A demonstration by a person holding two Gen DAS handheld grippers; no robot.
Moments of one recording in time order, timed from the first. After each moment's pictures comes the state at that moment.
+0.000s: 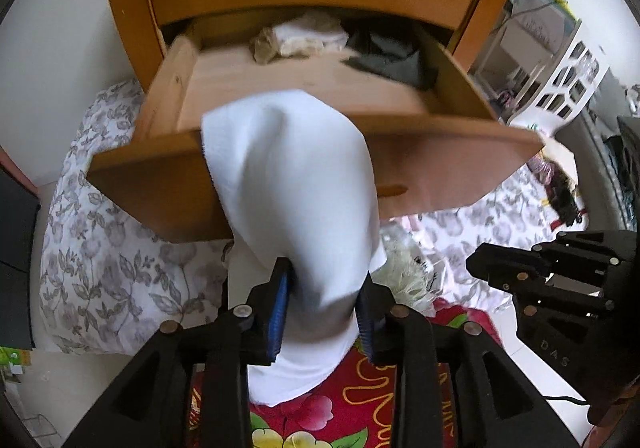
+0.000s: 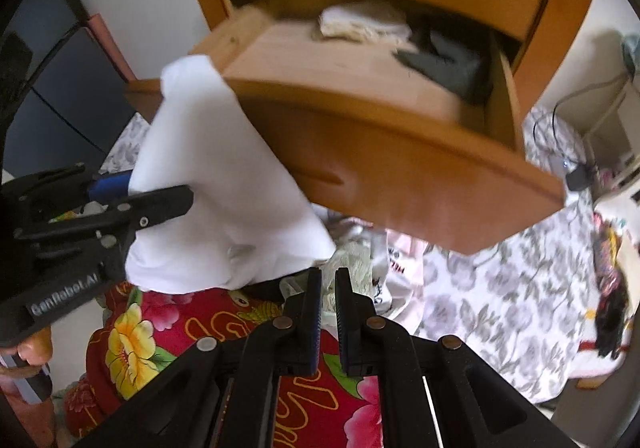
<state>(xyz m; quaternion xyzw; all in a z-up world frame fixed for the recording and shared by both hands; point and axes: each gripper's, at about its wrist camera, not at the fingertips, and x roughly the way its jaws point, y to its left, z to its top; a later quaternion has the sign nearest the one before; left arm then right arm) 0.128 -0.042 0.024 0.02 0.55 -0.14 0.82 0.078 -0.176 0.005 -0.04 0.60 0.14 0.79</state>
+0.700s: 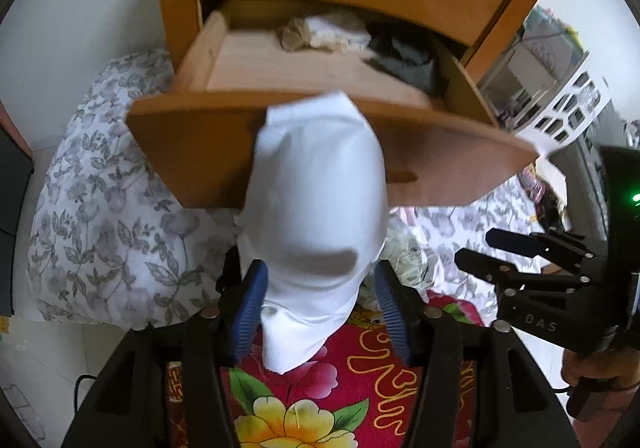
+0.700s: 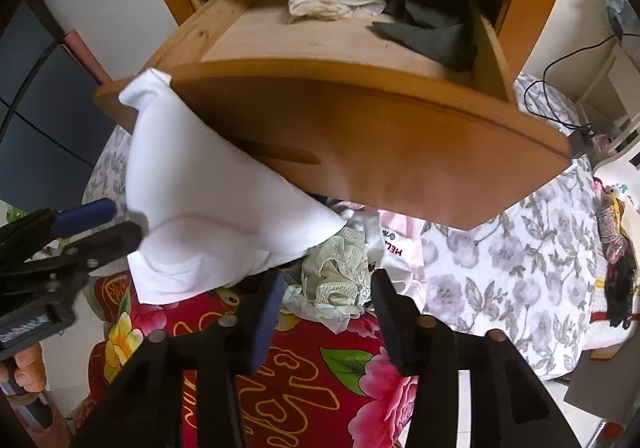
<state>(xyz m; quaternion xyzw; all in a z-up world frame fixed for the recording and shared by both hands) 0.104 -0.002 0.037 -0.05 0.55 -0.13 0.83 0.077 -0.182 -0.008 -0.01 0.61 0.11 0.78</state>
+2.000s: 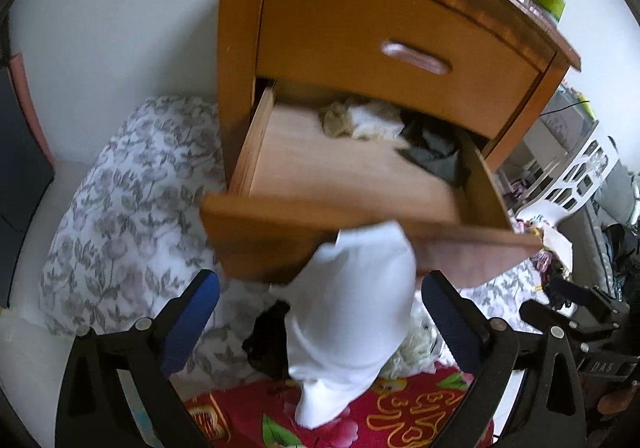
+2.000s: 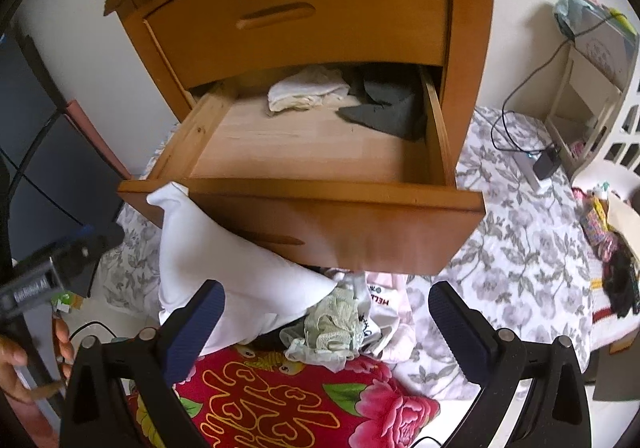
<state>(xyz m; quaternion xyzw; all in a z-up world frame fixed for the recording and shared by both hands) 0.128 0.032 0.076 -0.08 0.46 -0.08 0.88 0.077 -0.207 0.053 0.05 0.52 0.08 0.85</state>
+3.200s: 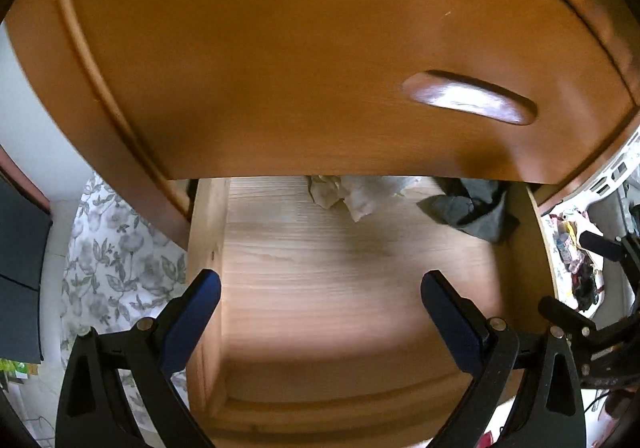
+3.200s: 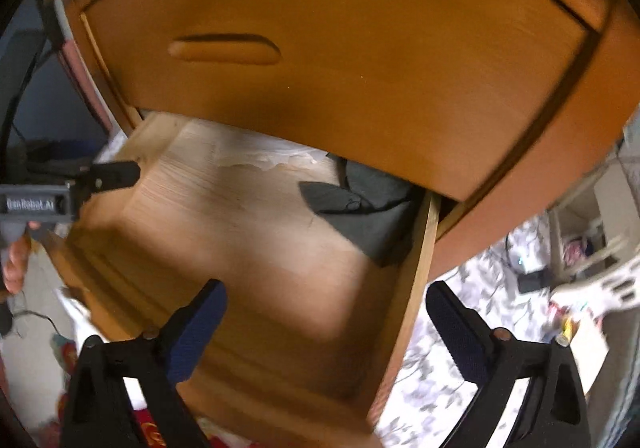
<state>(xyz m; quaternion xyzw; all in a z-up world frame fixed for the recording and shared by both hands) 0.315 -0.020 0.060 -0.01 0.53 -0.09 0.84 0.243 -0.214 0.048 -0.10 0.54 0.11 0.83</state>
